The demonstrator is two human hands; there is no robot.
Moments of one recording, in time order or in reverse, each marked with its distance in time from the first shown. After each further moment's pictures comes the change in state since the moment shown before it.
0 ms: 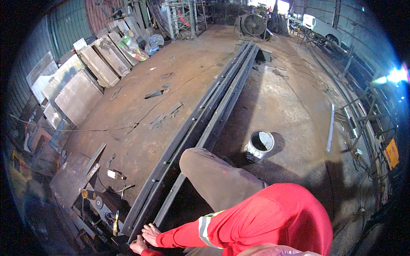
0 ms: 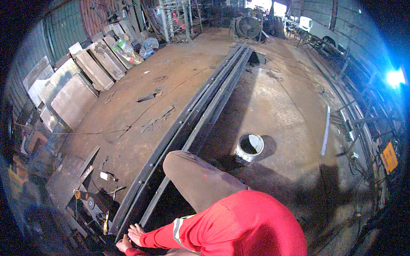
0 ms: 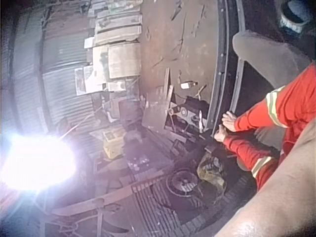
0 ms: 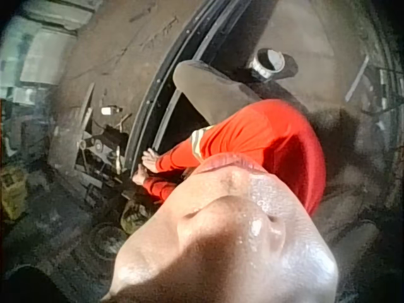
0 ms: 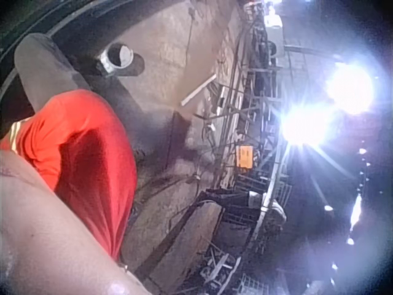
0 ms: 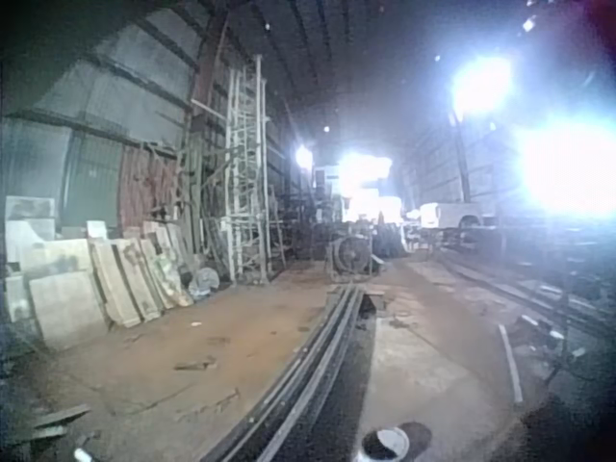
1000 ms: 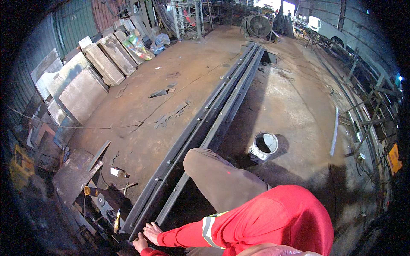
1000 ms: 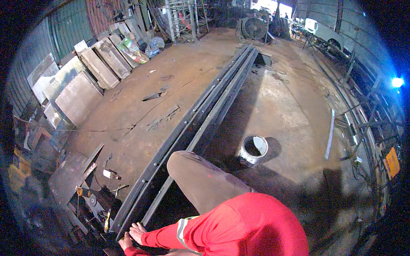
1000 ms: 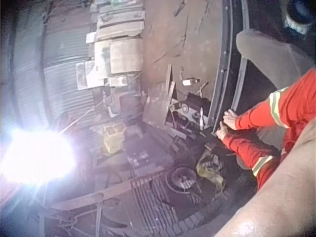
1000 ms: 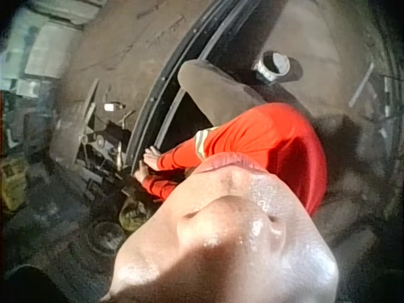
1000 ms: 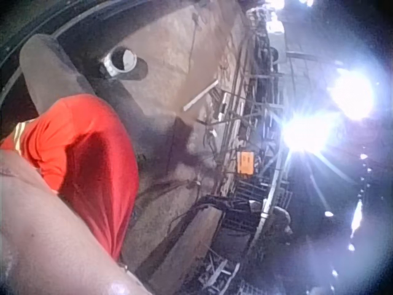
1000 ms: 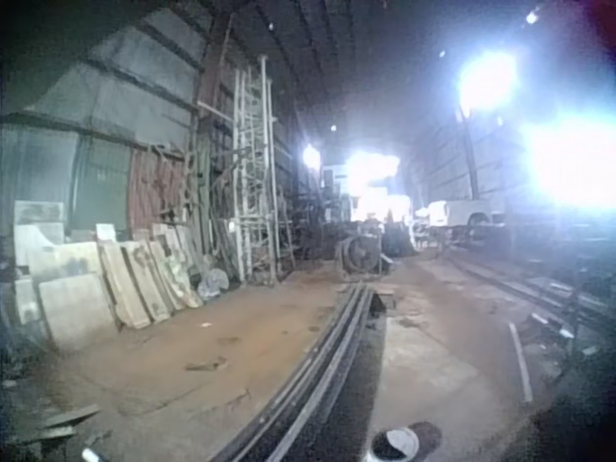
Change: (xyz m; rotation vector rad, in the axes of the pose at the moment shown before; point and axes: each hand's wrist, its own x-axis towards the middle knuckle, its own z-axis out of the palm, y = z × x) left_hand -0.004 0.003 -0.017 0.098 -0.184 0.118; right_hand 0.000 -0.008 0.005 -0.036 0.047 -0.009
